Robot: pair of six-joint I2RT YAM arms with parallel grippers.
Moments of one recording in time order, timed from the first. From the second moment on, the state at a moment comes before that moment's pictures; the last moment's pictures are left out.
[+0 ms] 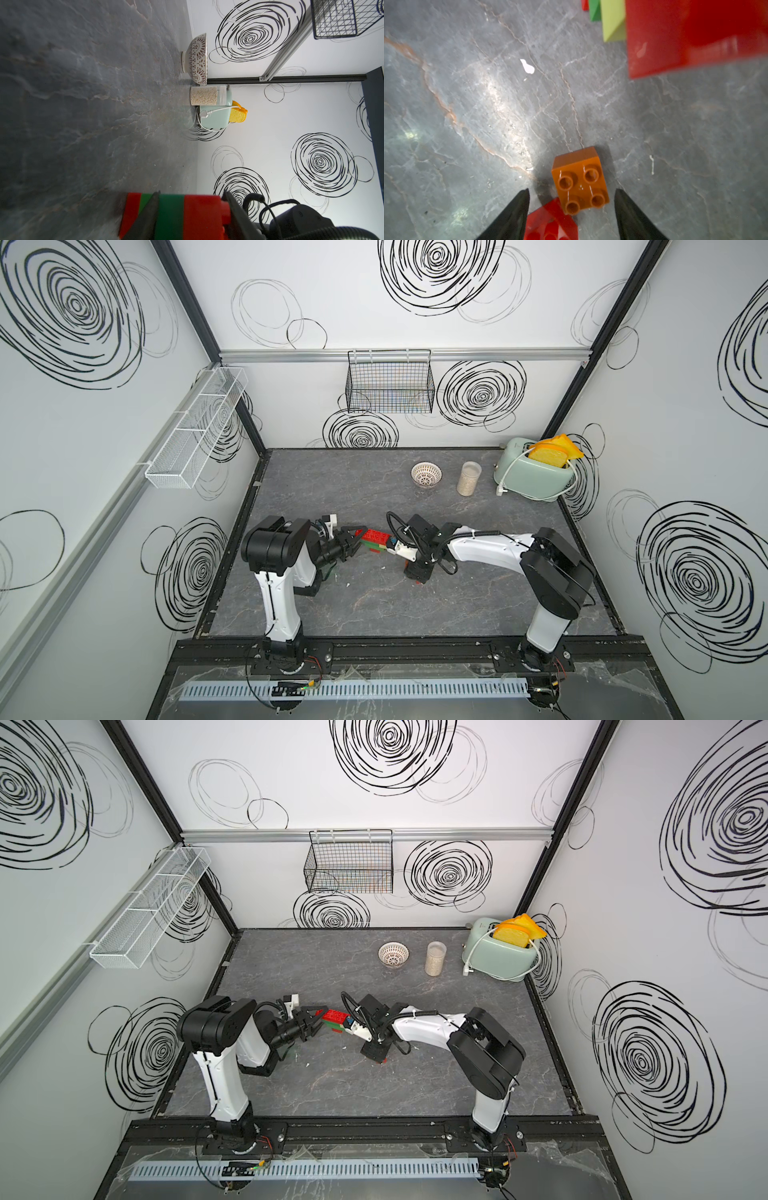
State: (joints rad) left arm -0.09 2.03 0.31 1.53 0.81 -1.37; right arm 0.89 1.78 1.08 -0.55 -0.07 -0.26
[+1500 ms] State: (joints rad) left arm -0.25 2.03 0.33 1.53 0.73 -1.35; right arm 0.77 1.67 1.33 -0.67 -0.12 -0.25
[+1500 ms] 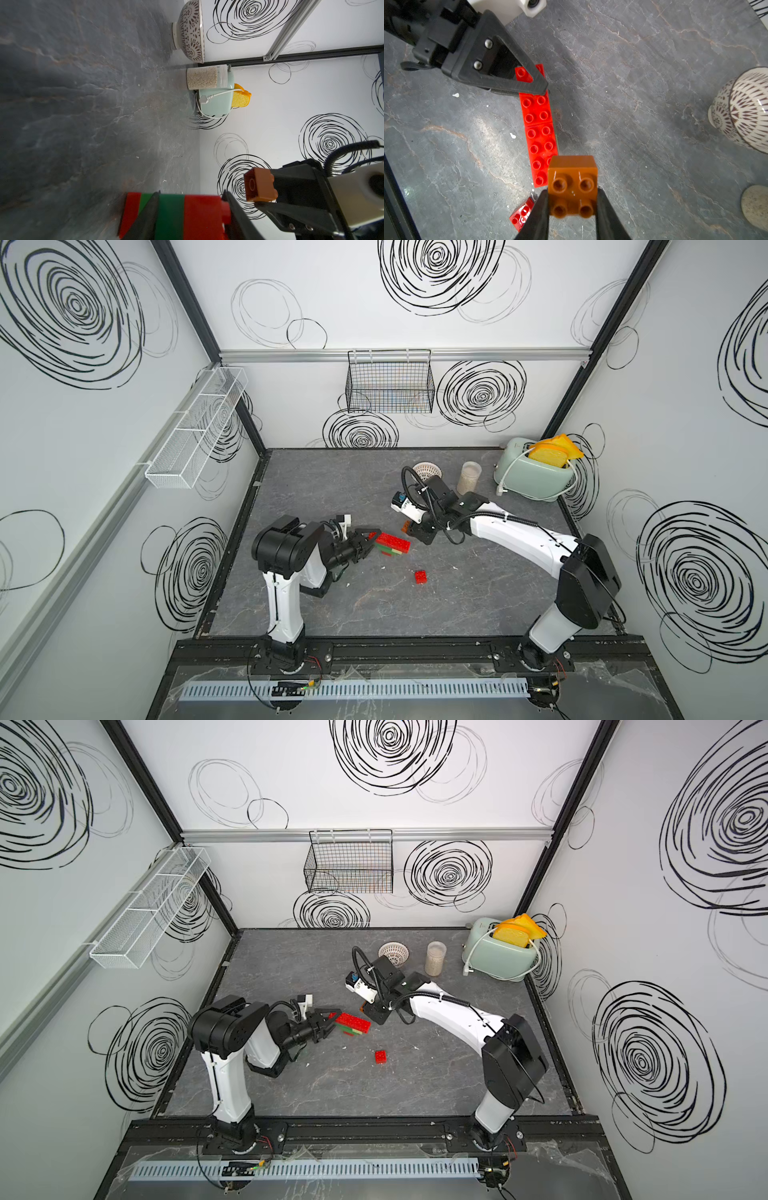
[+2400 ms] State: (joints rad) left arm -0.26 2.03 0.33 1.53 0.72 -1.34; right arm 0.84 1.80 1.41 -0.76 -0.08 -0.25
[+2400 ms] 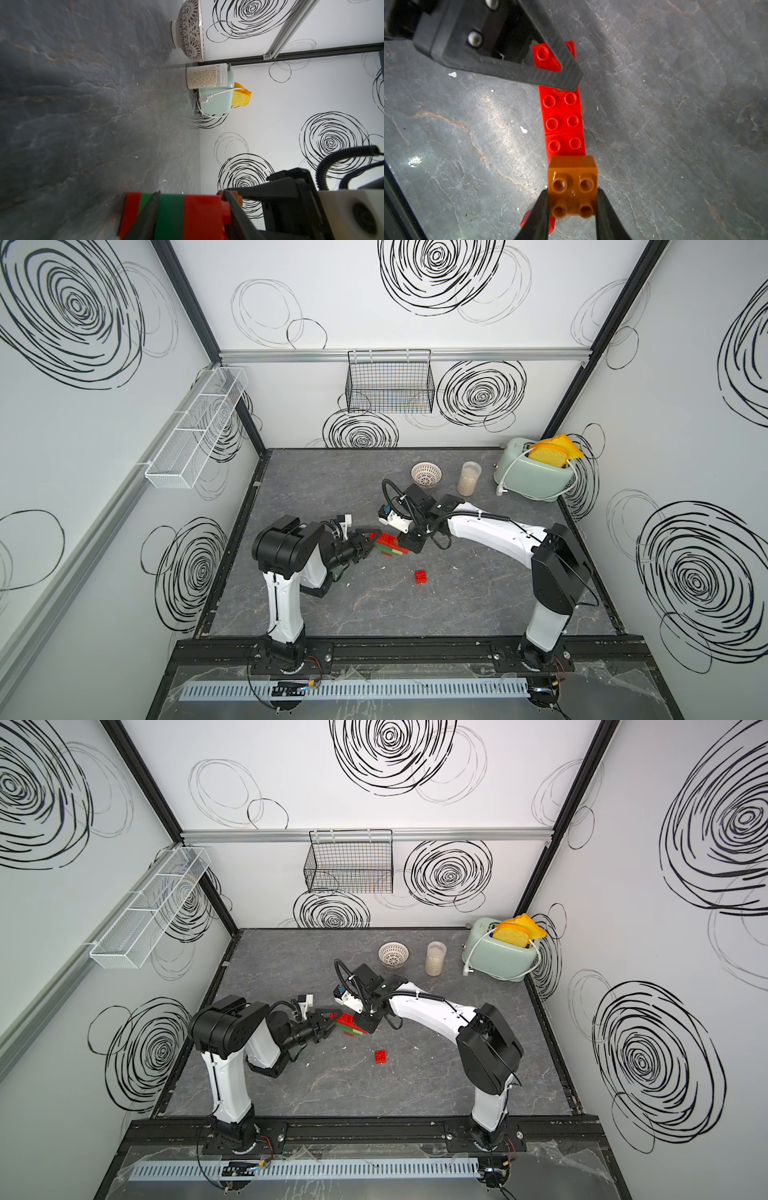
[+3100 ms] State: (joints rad) left arm -0.26 2.03 0.33 1.53 0.72 -1.34; right arm 0.86 1.84 1.47 -0.83 0.00 -0.25
